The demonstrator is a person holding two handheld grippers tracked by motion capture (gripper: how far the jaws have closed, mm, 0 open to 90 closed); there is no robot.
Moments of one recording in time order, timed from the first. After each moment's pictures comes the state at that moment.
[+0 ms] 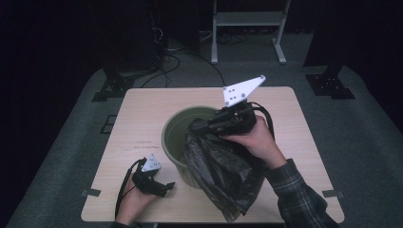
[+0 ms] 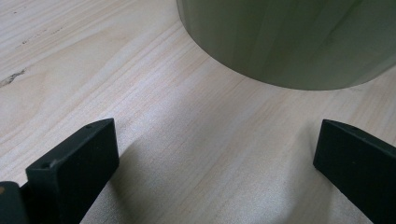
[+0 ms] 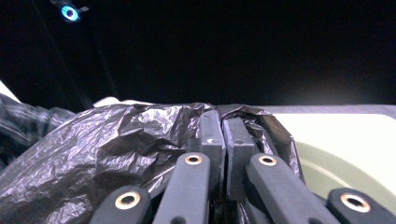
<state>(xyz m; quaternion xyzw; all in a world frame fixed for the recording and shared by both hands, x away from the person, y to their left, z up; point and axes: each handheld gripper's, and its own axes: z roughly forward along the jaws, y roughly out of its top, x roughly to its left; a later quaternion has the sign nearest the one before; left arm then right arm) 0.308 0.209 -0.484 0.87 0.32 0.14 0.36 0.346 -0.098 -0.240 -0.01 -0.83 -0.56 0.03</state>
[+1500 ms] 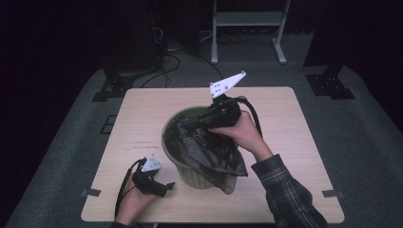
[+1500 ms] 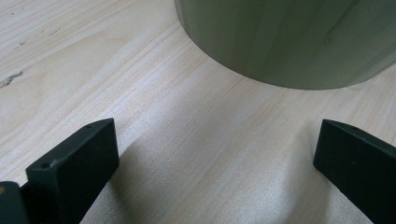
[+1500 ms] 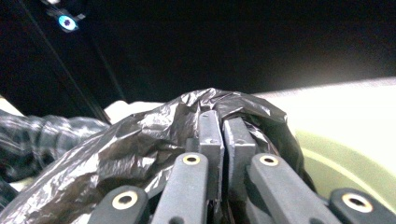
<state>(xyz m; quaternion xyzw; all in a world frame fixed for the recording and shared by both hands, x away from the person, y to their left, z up) 0.309 0.210 -0.483 0.87 0.31 0.14 0.36 0.389 -0.083 -0.269 -0.05 -0.83 -0.55 0.08</state>
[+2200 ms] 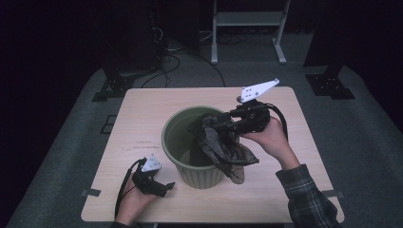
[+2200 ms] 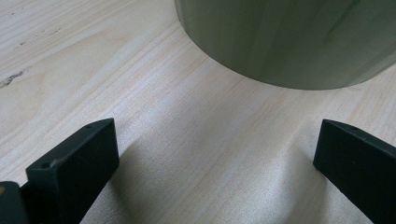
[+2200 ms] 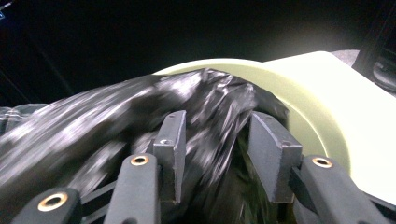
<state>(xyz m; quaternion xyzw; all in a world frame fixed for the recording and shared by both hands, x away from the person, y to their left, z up) 0.309 0.210 -0.483 0.87 0.31 0.14 0.36 0.377 -0.154 -0.280 -0.13 -0.84 -0.53 0.00</state>
